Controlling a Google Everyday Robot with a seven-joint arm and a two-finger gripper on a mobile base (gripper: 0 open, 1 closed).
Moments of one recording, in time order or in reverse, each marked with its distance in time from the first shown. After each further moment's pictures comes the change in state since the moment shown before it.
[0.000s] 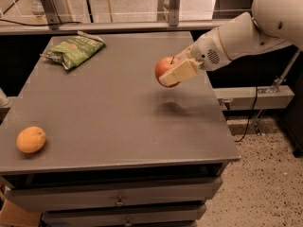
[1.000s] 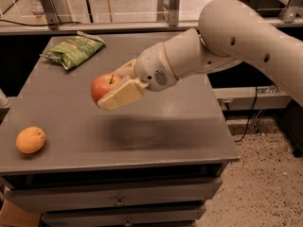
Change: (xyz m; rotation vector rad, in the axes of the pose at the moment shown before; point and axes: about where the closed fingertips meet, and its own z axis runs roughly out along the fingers) arm -0.074 0.147 0.074 -0.264 -0.148 -0.172
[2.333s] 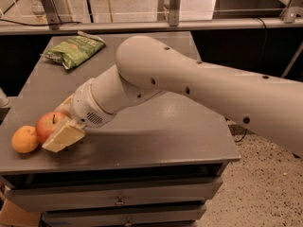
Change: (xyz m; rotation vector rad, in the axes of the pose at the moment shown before) arm -0.002 0.059 0.137 -0.057 0.105 -0.151
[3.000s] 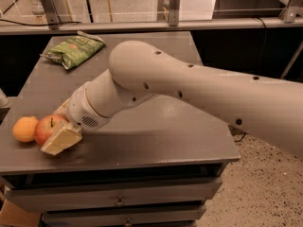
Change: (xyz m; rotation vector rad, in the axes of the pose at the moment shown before) arm 0.005 -0.001 0.013 0.010 0.029 -0.003
